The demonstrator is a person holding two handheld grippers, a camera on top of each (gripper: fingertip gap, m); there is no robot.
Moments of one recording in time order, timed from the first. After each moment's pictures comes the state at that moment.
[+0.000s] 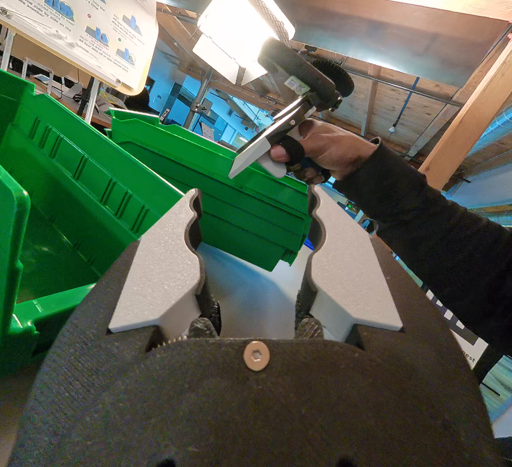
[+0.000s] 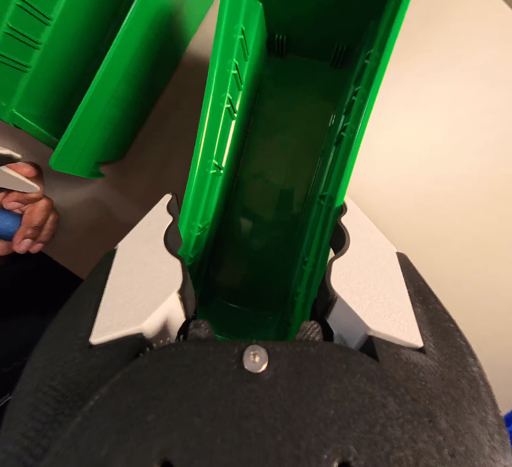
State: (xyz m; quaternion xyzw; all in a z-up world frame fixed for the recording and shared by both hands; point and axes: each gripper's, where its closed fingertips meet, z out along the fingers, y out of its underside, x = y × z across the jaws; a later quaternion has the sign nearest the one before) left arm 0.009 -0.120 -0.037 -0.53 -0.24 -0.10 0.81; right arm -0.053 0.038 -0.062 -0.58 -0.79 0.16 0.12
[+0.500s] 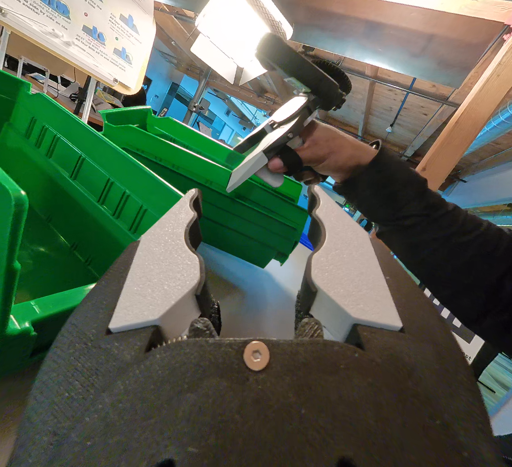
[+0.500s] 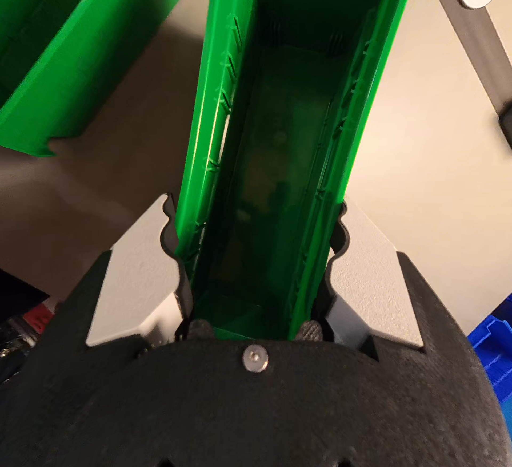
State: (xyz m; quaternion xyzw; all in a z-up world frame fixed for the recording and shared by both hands) left arm 0.009 -0.120 -0.036 -0.53 -0.24 -0.11 0.81; right arm -0.051 0.042 -0.068 -0.53 -0.82 0.09 0.17
